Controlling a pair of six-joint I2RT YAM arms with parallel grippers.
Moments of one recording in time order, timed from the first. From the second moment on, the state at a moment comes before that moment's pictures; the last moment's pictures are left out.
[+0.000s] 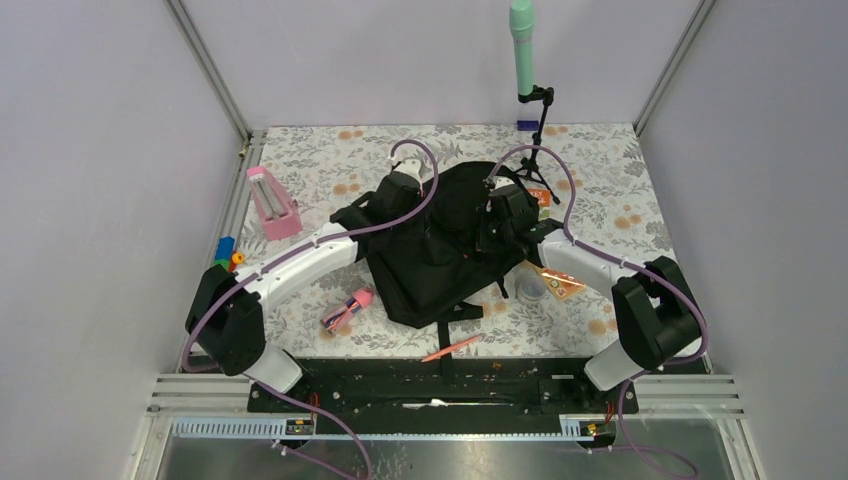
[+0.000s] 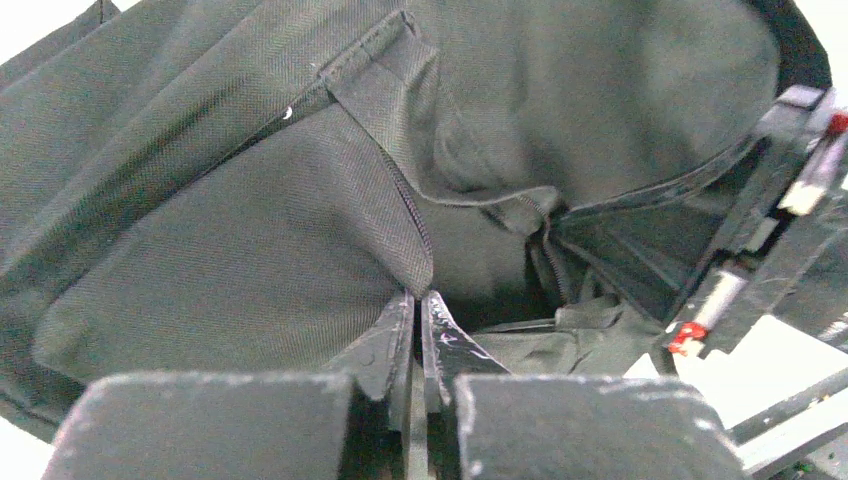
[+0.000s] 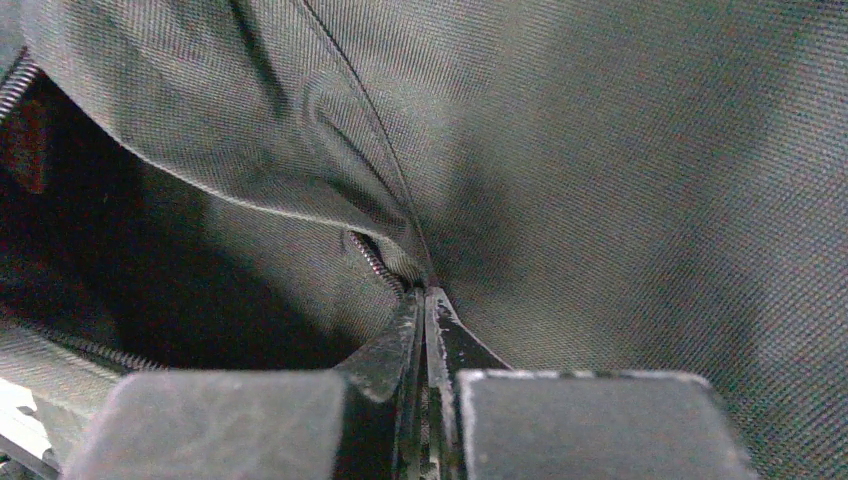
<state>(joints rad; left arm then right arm) -0.71 1.51 1.18 -0.33 -0.13 -0.52 0.53 1.55 0.94 -0.16 -0.02 0.47</state>
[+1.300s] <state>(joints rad) -0.69 1.61 1.34 -0.61 0.02 -0.26 0.52 0.94 0.61 -0.64 0.25 0.52</state>
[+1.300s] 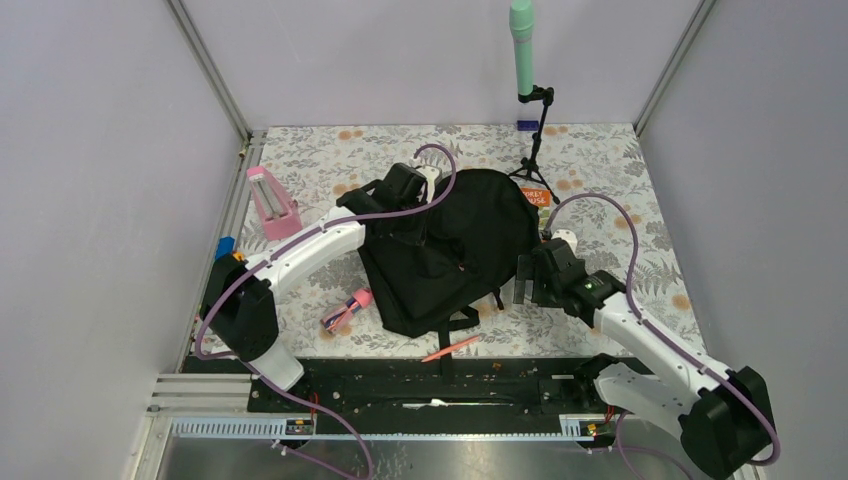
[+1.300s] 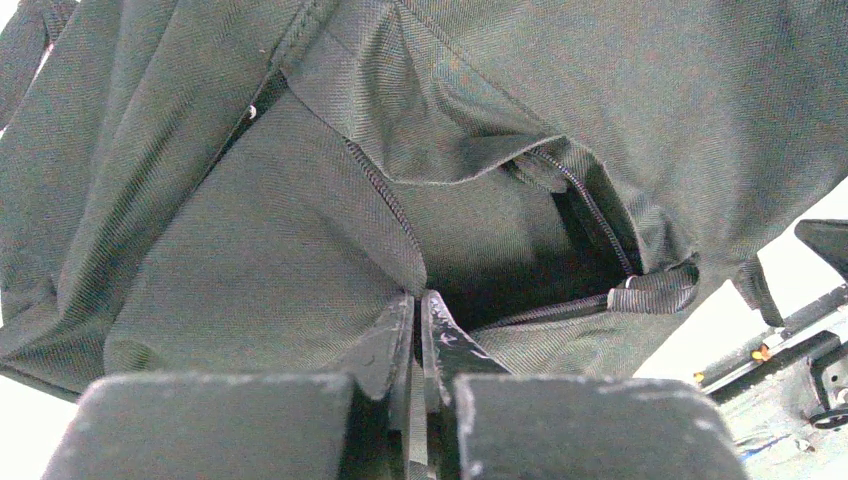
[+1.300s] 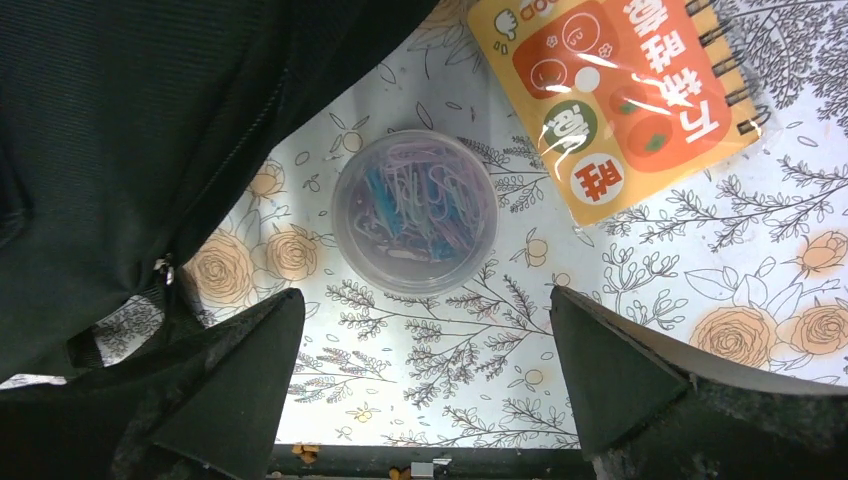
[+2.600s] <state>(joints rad) -0.70 1.61 1.33 -0.64 0.04 -0.25 0.52 1.12 0.64 -0.52 0.33 0.57</state>
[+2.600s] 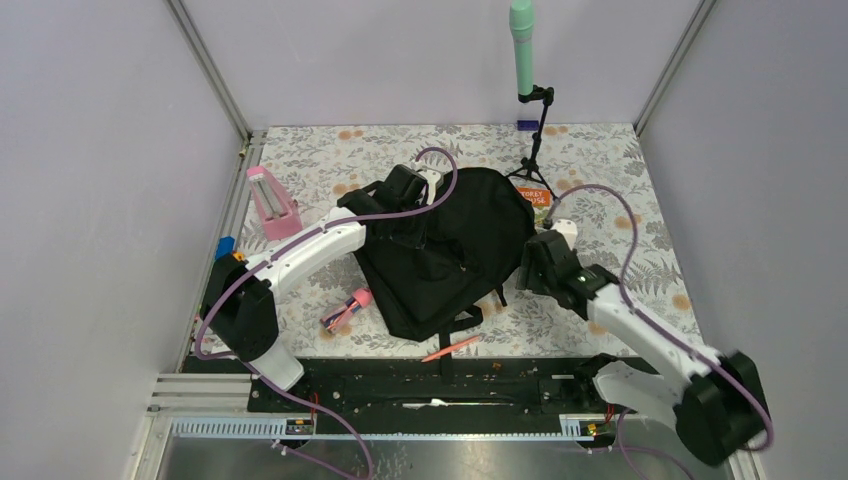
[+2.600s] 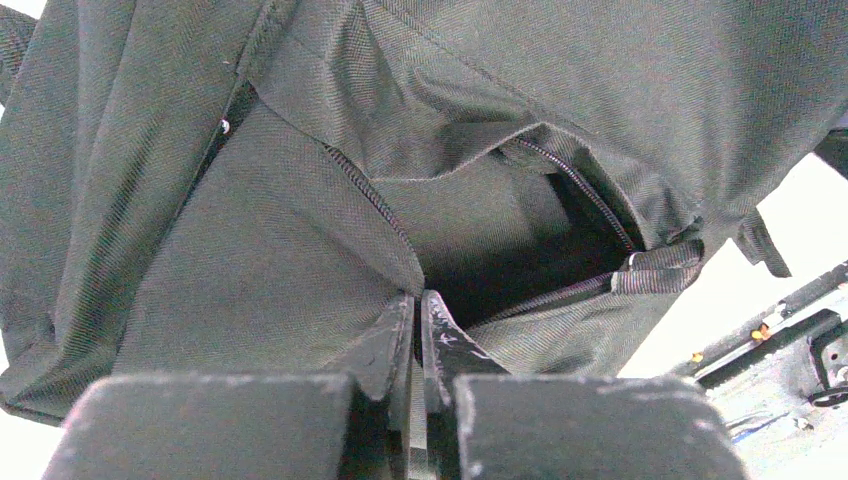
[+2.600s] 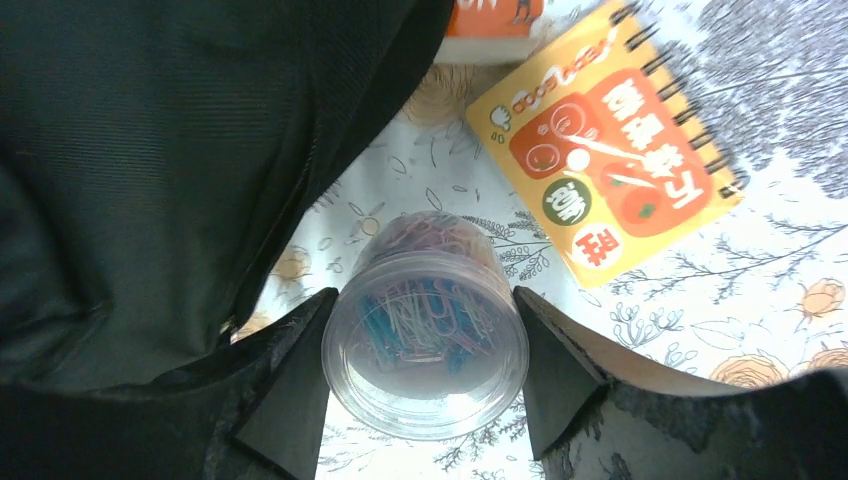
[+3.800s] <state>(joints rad) -0.68 1.61 1.33 -0.64 0.04 -0.26 0.57 1.54 1.01 -0.13 -0.35 0.54</state>
